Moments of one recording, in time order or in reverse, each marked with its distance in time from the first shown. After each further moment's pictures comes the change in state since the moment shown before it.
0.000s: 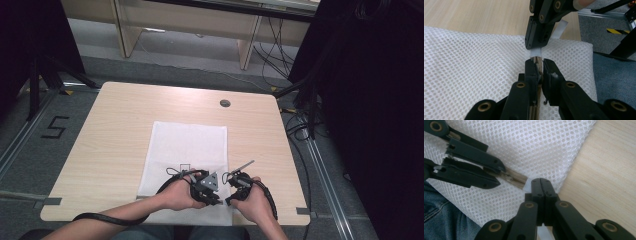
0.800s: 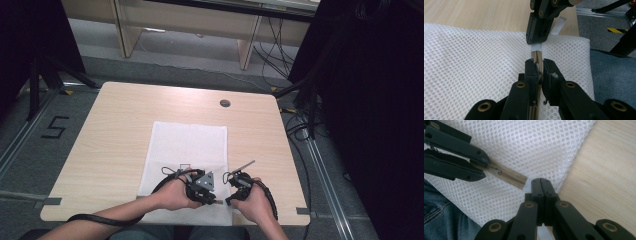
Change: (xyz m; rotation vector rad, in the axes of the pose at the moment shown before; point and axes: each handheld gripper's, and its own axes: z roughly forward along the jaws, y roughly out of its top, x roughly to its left) left arm 0.000 -0.004 -0.011 -0.001 0.005 0.016; right arm -0.002 -0.001 0.000 -0.008 0.009 0.008
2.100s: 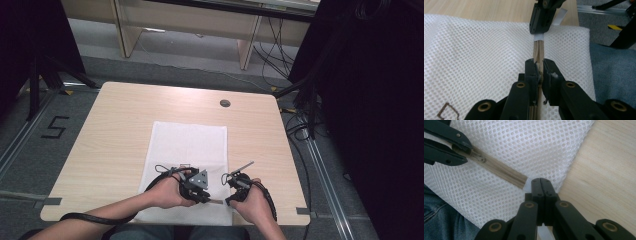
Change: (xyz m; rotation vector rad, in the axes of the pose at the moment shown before) left arm 0.003 -0.010 -0.014 0.020 0.011 0.003; right arm 0.002 -0.002 0.000 -0.007 -0.041 -0.044
